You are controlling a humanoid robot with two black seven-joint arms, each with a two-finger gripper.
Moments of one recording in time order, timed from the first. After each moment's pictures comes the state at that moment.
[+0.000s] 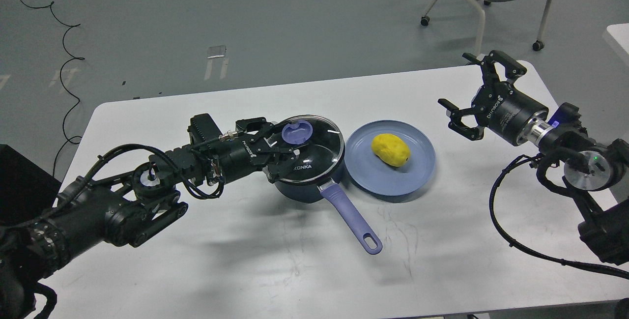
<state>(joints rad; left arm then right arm) -0.91 0.38 -0.08 -0.85 1.88 0.38 -0.49 0.32 -0.25 1.39 1.12 -0.47 0.41 -0.23</state>
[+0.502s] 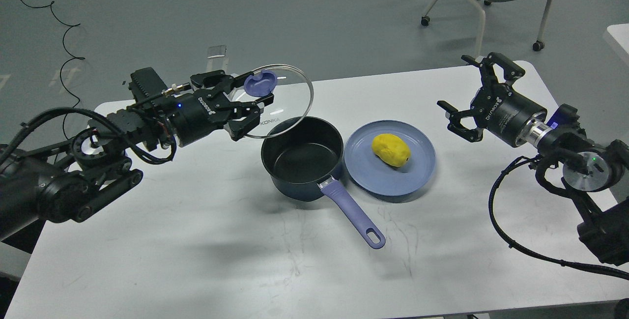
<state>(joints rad) -1.03 0.62 -0.08 -1.01 1.80 0.37 -0.49 0.33 -0.25 1.38 1.12 -0.47 0.41 -0.23</state>
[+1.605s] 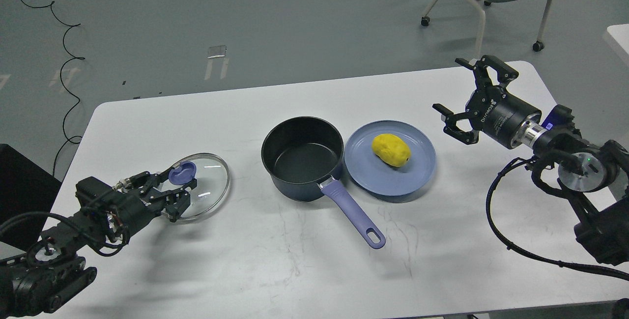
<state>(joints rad) -0.63 0.63 -0.07 -0.71 1.68 0.49 -0.49 0.33 -0.24 1.37 1.12 -0.48 0.41 -0.23</state>
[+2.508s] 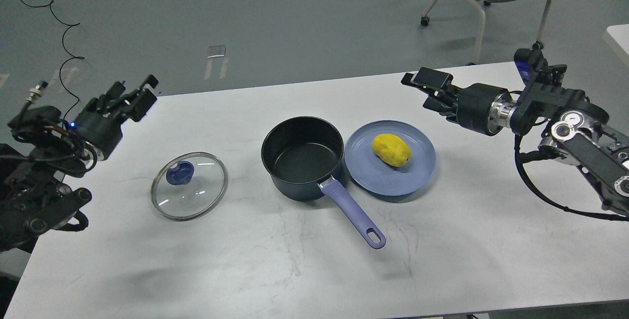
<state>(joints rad) -0.89 0.72 -0.15 -0.87 0.88 0.41 -0.49 0.55 -0.41 0.95 1.26 -1.43 0.41 -0.10</state>
